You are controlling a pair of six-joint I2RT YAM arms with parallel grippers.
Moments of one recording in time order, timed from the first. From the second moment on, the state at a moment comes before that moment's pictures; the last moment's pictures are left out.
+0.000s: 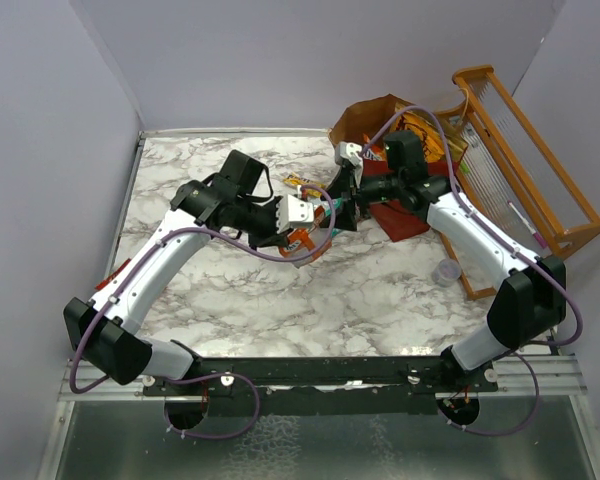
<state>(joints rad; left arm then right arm) -0.55 1.37 1.43 -1.04 0.62 0.83 0.45 1.56 1.34 -0.33 -1.01 -0.43</state>
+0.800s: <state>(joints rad) -0.57 1.37 1.45 -1.05 0.59 0.84 0.48 1.58 1.33 -0.44 -1.14 -0.55</state>
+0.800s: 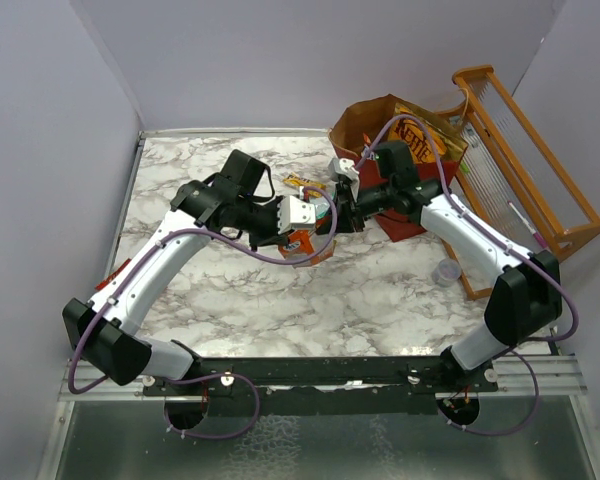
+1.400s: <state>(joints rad) -0.50 1.27 1.42 -0.98 0.58 0.79 0.47 1.45 1.25 -0.44 -1.02 -0.55</state>
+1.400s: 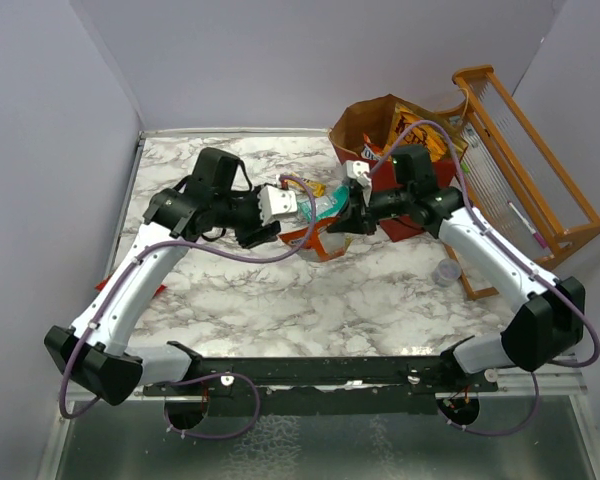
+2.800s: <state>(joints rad) -0.22 1.16 1.24 -0.66 0.46 0.48 0.17 1.49 1.68 -0.26 -0.30 -0.14</state>
